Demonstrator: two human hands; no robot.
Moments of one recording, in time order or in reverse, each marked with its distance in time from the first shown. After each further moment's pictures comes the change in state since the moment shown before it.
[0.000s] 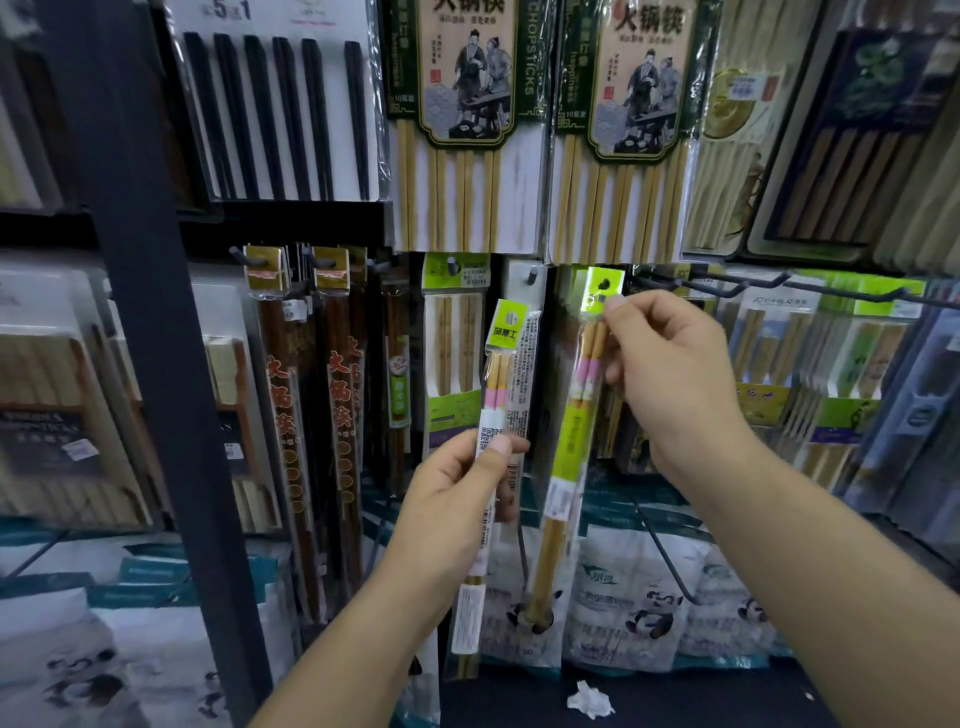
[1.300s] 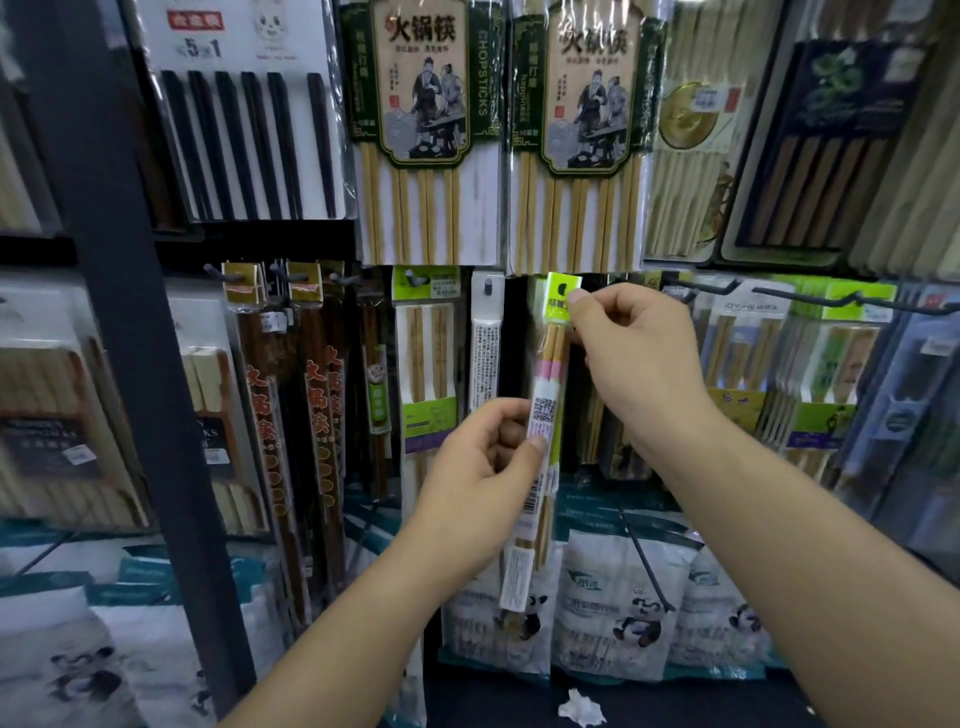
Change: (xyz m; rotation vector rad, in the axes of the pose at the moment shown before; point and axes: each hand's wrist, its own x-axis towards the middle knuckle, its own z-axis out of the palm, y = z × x) left_hand 0.007 0.025 0.050 0.174 -0.051 0.162; right_hand 0.025 0.002 -0.018 -0.193 -0.009 -0.095
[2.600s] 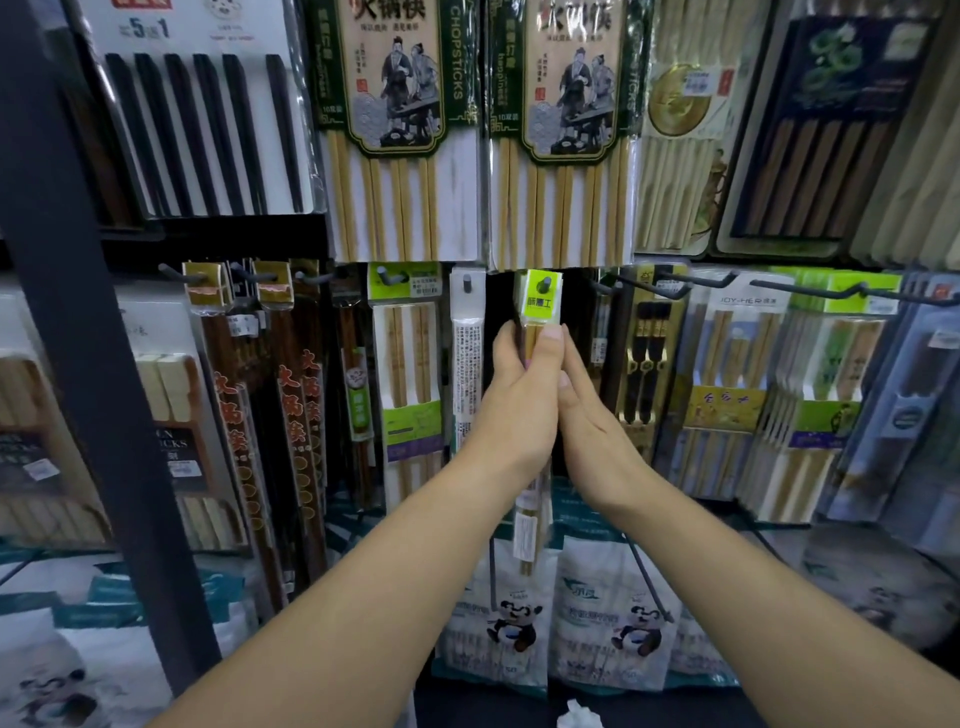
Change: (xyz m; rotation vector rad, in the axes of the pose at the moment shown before) left_hand 0.074 0.007 0.045 -0.082 0.057 -0.151; right_hand -0.020 0.087 0.011 0.088 -0.486 0.023
